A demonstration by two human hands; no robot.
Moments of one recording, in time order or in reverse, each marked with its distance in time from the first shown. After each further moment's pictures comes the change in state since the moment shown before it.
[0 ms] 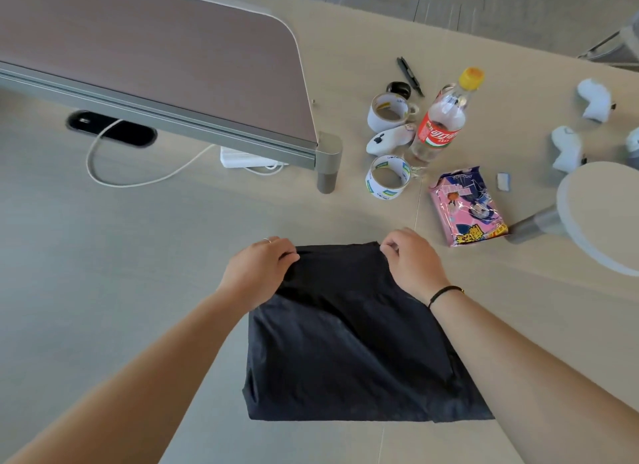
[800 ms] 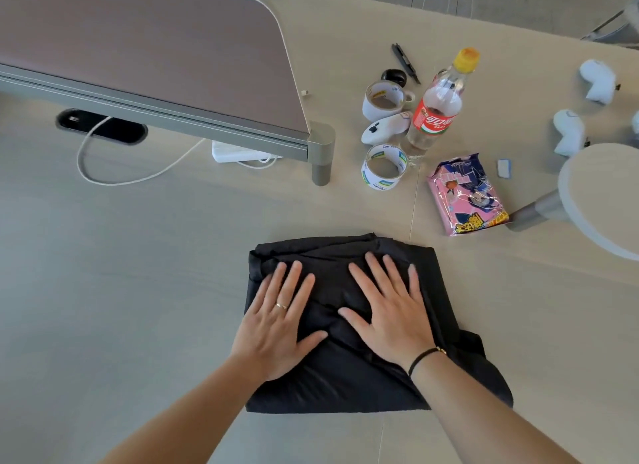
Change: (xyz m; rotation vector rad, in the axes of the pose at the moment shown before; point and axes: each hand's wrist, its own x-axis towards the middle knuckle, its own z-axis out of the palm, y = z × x) left_hand -0.077 0.001 0.081 0.482 0.043 0.245; right_hand -0.085 0.007 0.058 -0.400 -0.057 -0.186
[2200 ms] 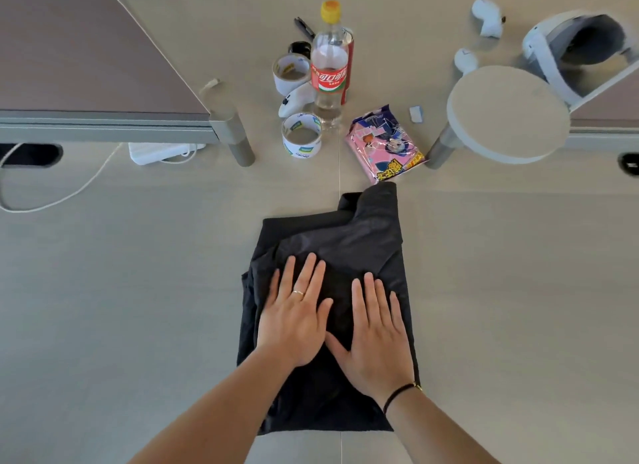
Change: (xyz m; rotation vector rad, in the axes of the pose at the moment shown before) left_hand 0.006 0.115 0.011 -0.057 -0.132 0.043; right_hand -0.134 -0.002 0.043 0.124 0.046 0.334
